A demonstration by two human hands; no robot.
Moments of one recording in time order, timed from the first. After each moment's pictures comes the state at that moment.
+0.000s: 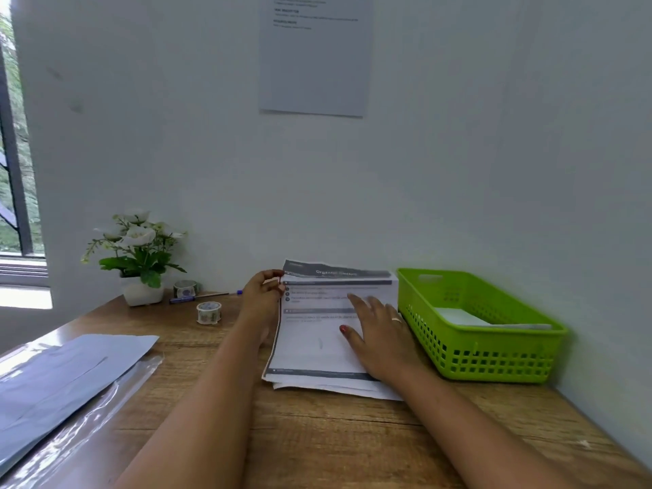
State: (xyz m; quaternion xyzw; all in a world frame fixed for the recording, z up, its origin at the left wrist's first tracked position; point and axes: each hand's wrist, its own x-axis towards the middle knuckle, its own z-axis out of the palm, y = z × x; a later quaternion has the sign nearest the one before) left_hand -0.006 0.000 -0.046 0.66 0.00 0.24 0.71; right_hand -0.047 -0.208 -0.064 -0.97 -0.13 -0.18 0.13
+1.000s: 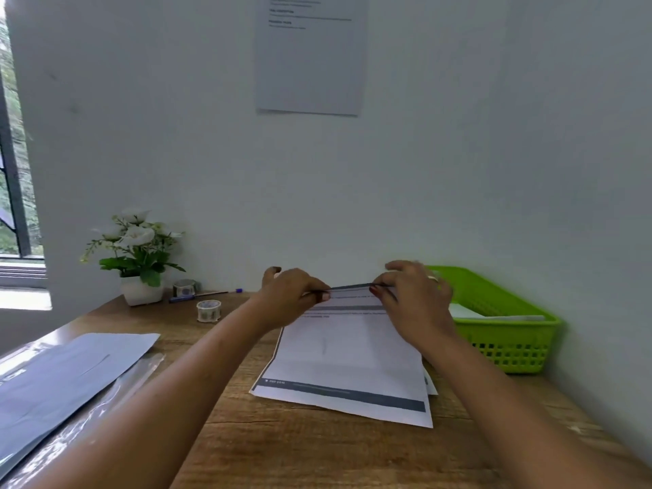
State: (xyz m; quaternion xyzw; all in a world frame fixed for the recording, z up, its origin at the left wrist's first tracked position) left_hand -0.056 -0.025 -0.003 0.96 -0.18 0.19 0.08; right_hand -0.075 -0.235 -0.008 -0.91 -0.11 -0.35 0.18
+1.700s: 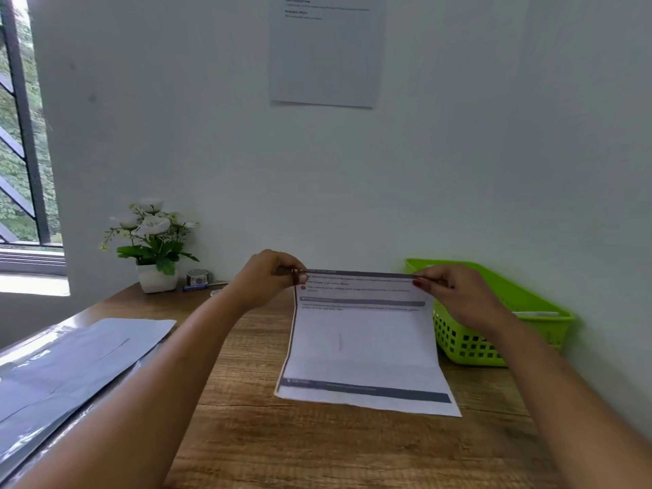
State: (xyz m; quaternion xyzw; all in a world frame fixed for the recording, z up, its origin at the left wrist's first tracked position) left_hand -0.073 0.019 0.002 0.88 -0.16 0.18 0.41; right_hand -0.073 -0.281 0.006 -0.88 -0.19 -0.20 0.38
